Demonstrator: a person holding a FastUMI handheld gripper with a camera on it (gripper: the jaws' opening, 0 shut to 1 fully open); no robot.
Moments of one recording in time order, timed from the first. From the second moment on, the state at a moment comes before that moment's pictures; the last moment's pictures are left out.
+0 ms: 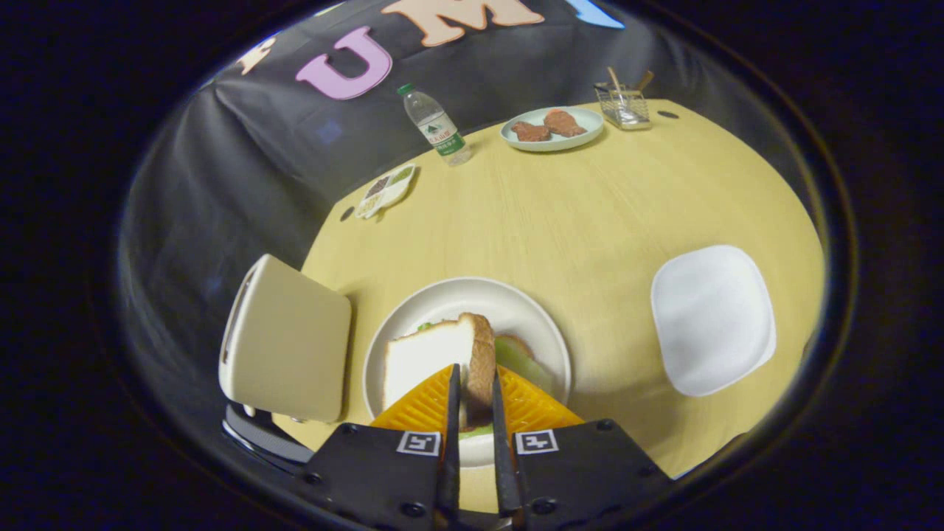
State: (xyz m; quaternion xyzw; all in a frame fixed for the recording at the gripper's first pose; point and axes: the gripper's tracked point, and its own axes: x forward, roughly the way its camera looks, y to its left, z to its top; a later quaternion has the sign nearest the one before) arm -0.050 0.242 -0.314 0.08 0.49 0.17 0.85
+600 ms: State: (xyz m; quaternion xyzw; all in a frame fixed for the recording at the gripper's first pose) arm -0.016 0.192 -0.291 -0.03 0.40 0.12 0.91
